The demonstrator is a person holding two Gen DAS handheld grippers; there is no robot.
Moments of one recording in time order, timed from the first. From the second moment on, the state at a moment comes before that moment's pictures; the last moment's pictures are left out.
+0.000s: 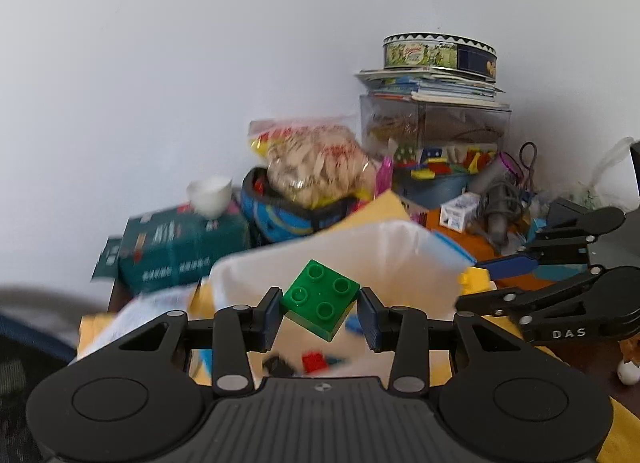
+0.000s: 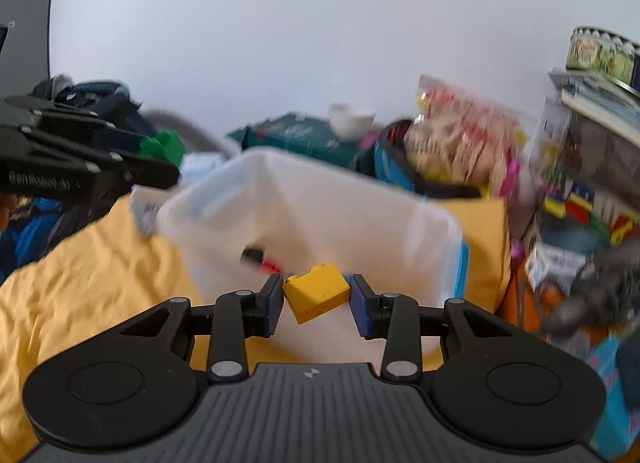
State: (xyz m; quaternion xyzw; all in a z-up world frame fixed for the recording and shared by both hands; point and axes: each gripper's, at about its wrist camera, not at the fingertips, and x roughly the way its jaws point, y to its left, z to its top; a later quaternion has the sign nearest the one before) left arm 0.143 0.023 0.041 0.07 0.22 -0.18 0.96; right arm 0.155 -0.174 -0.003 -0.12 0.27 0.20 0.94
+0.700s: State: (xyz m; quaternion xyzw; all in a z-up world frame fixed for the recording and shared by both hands) left arm 0.181 0.014 0.003 0.07 0.26 -0.17 0.95; right arm 0.201 -0.173 -0.034 -0.07 0.31 0.17 0.93
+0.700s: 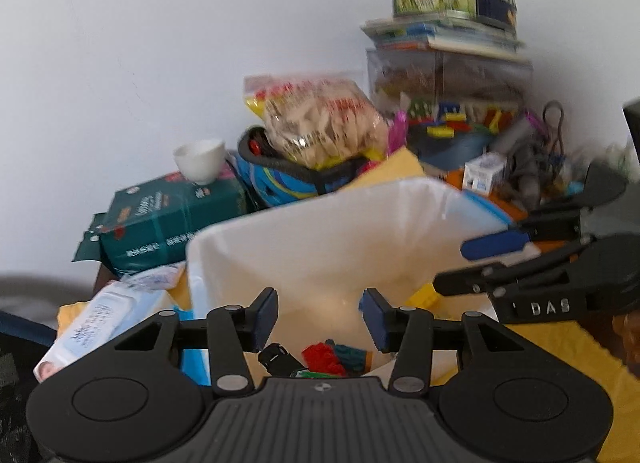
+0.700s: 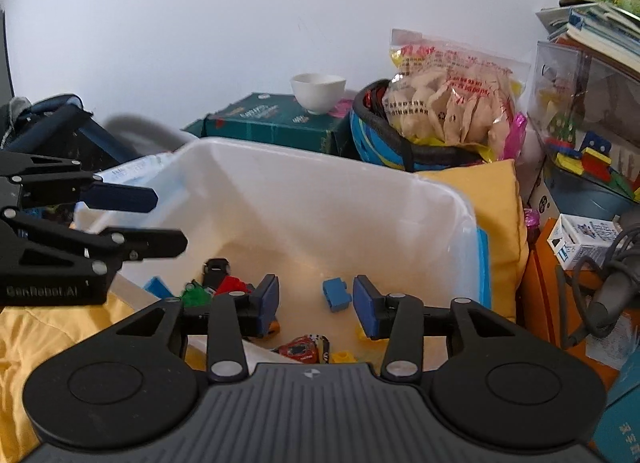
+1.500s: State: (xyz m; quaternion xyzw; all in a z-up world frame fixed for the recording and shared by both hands) left arm 0.030 0.041 -0.088 0.01 0.42 -0.14 0.89; right arm 0.072 -0.159 -0.111 -0.09 0.41 0.21 0.88
